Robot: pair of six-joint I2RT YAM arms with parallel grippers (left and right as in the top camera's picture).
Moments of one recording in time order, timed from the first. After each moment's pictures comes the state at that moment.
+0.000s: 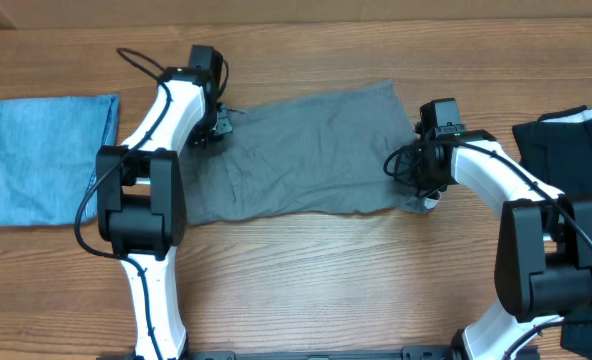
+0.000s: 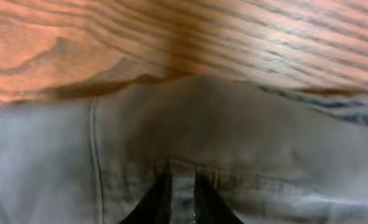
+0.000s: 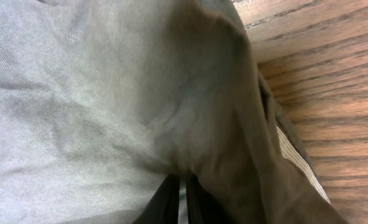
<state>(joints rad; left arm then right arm) -0.12 2.29 1.78 -0.92 -0.16 -0.42 0.11 1.85 1.11 -0.59 -0.12 0.38</state>
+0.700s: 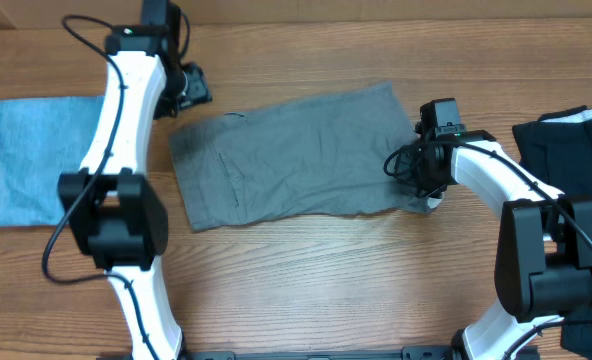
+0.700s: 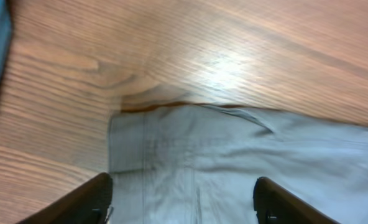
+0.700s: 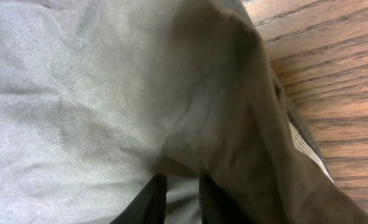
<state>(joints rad) -0.03 2.16 2.09 -1.22 -0.01 -0.39 0.11 1.85 1.11 -0.59 -0.12 0.39</state>
